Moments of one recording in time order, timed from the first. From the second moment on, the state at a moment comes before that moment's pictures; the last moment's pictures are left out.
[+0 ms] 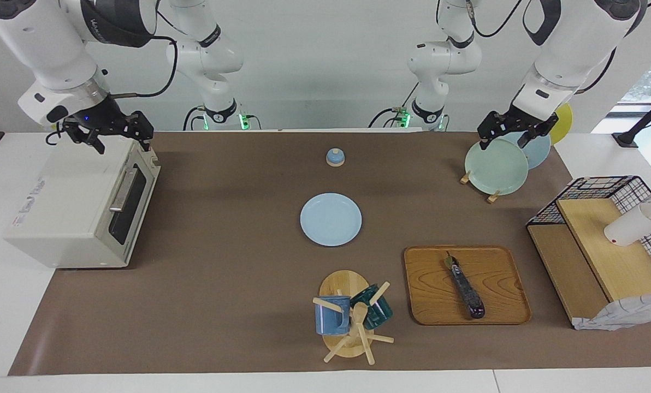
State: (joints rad) left arm -0.04 -0.05 -0.08 -1.64 -0.03 1.53 -0.10; right arm -0.02 0.02 -0.06 -1.57 -0.06 1.48 -0.18
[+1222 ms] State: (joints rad) left arm -0.04 0.07 -0.08 -1.64 -0.03 1.68 -0.10; right arm -0.05 -0.02 -0.06 -1.72 -0.06 1.65 -0.22
